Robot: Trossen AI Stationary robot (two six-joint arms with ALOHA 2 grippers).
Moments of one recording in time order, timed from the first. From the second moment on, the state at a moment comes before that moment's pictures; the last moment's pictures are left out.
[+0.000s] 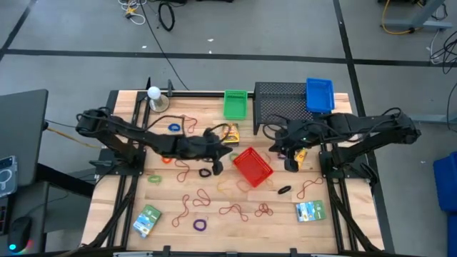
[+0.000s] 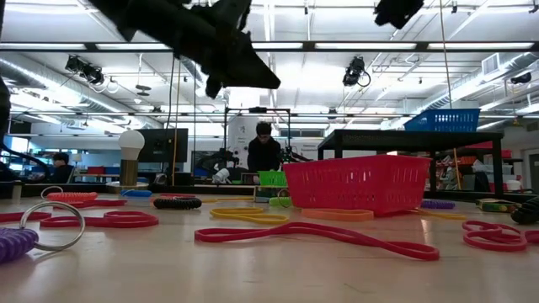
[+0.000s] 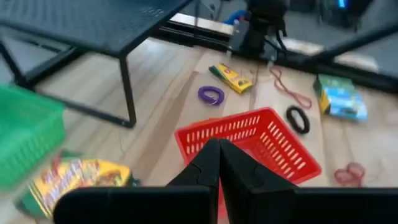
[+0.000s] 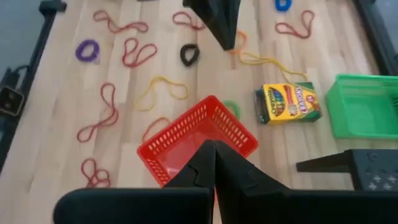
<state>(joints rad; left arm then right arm) -0.13 1.50 0.79 0.35 -0.40 -0.29 0.11 1.19 1.24 -0.89 0.05 0.06</state>
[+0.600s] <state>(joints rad) -0.16 1.40 0.51 0.68 -0.40 -0.24 0.23 1.42 1.24 -1.07 0.05 0.03</state>
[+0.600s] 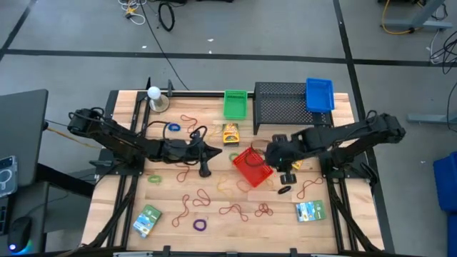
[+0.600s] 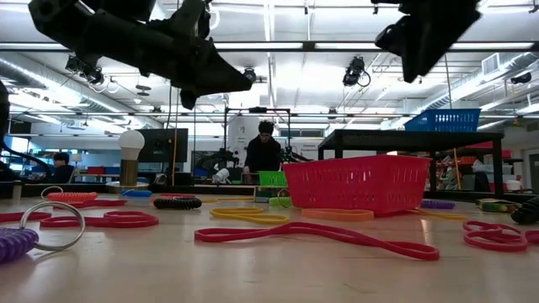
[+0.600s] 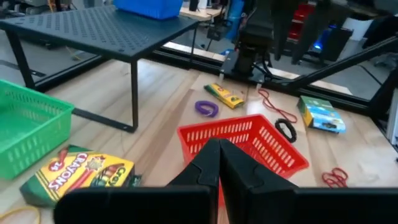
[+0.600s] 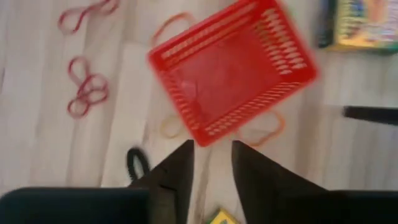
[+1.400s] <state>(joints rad) -0.16 1.40 0.51 0.68 -0.45 -0.25 0.32 1.83 1.24 -0.88 0.16 -0.25</state>
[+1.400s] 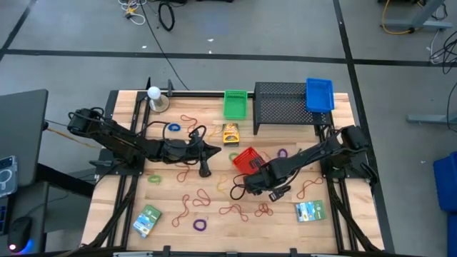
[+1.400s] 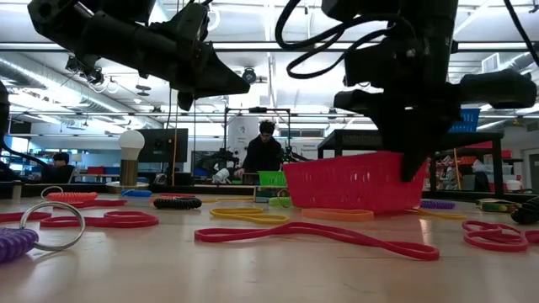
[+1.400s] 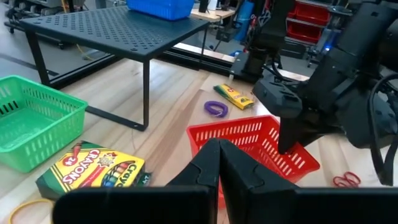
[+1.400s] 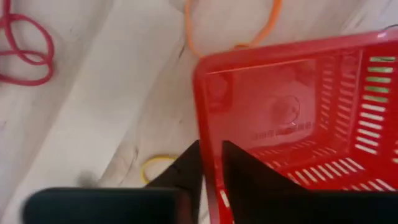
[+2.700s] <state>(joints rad) -0.16 1.40 0.51 0.67 -0.50 -0.29 -0.37 1.56 1.73 -1.51 0.21 -0.31</state>
